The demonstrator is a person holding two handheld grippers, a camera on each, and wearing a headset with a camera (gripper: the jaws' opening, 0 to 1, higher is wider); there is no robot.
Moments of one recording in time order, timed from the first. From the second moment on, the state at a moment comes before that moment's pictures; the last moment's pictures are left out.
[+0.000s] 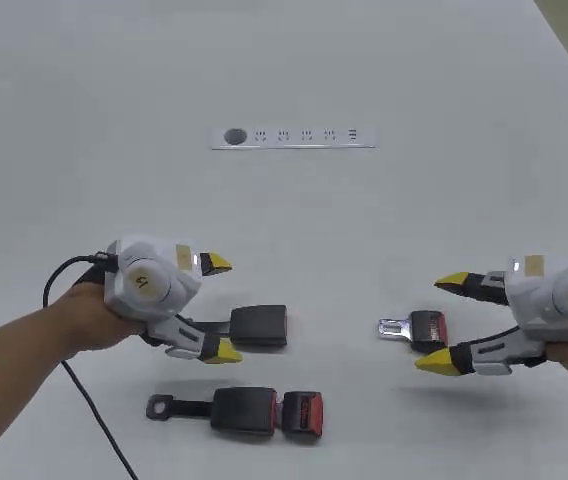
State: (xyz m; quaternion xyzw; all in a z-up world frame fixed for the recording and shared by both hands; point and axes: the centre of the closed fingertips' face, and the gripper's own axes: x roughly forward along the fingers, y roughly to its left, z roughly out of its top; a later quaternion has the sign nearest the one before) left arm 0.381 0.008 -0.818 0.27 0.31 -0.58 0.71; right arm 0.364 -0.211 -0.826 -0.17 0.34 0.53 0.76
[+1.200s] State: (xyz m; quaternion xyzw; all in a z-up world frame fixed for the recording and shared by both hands) left arm 0.365 -0.004 -0.845 0.27 0.32 -0.62 0.67; right arm 0.353 -0.211 -0.843 -0.23 0.33 0.58 0.71
